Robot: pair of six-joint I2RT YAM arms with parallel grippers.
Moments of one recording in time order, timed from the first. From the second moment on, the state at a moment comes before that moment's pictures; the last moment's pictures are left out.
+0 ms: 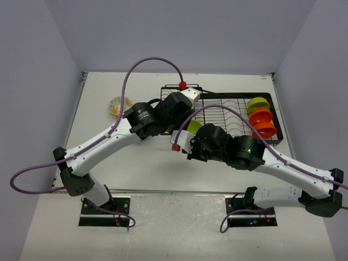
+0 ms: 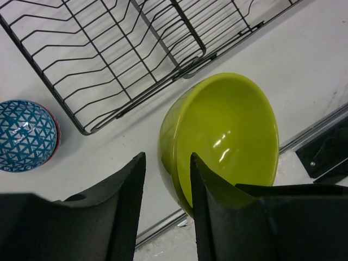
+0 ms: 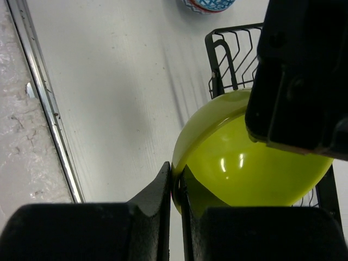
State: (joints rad) left arm -1.04 1.56 1.81 -1.05 -0.27 -0.38; right arm 1.15 1.13 1.26 -0.84 0.14 -0.37
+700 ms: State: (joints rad) left arm -0.93 1.38 1.70 -1.05 -0.56 -0.53; right arm 1.17 1.01 1.19 -0.59 0.26 -0.39
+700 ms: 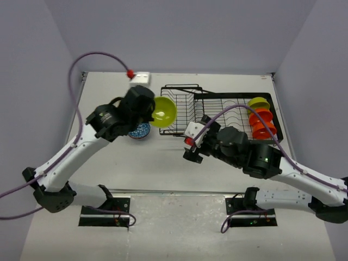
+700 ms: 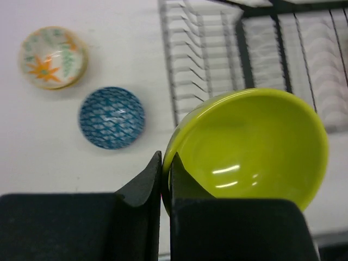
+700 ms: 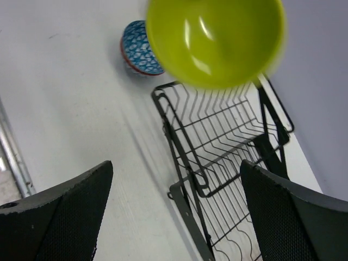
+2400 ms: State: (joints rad) left arm 0.22 1.20 0.70 -0.36 -0.12 -0.72; right arm 0.57 0.56 0.77 -0.37 0.47 0.42
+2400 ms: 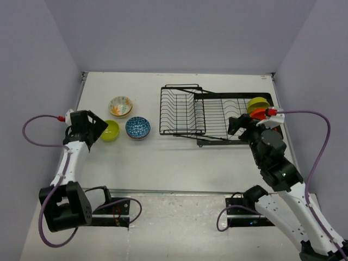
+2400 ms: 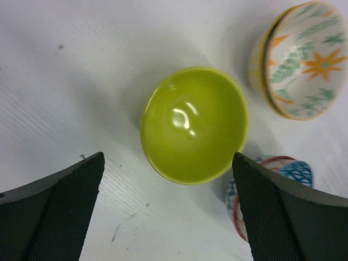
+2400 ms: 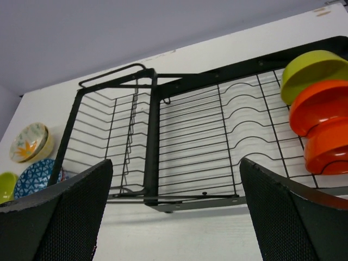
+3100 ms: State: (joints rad) left arm 0.03 0.63 0.85 -0.61 0.01 -0.38; right arm -0.22 0.65 0.49 -0.28 0.11 1.14
